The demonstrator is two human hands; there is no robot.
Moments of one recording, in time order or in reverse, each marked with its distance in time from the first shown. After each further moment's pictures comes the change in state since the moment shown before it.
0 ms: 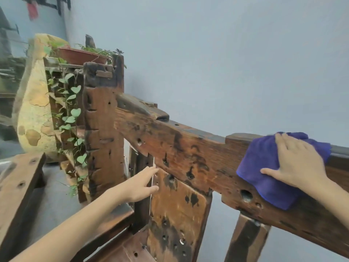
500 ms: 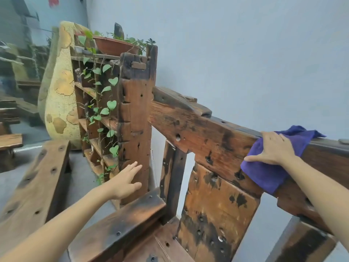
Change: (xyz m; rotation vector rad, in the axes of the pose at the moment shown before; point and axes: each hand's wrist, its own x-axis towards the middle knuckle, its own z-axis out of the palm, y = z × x) left_hand -0.089 -0.195 -0.086 0.038 0.031 -0.189; right_hand 0.099 -0.192 0.021 0.146 -0.294 -0.034
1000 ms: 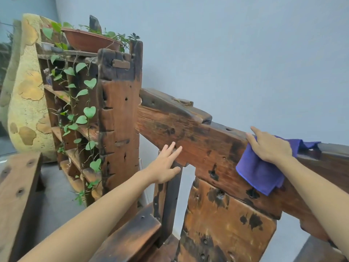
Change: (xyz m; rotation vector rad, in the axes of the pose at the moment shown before) left_hand 0.193 0.064 -0.014 -0.019 0.060 0.362; right_hand 0.093 -0.048 0.035 0.202 0.081 0.154
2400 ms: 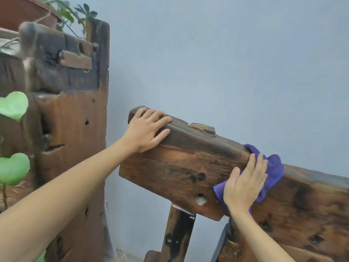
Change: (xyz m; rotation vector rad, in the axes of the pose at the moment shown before) left_hand 0.300 -0.243 -0.180 0.465 0.547 0.613; right_hand 0.082 -0.290 0.143 0.200 0.795 0.543
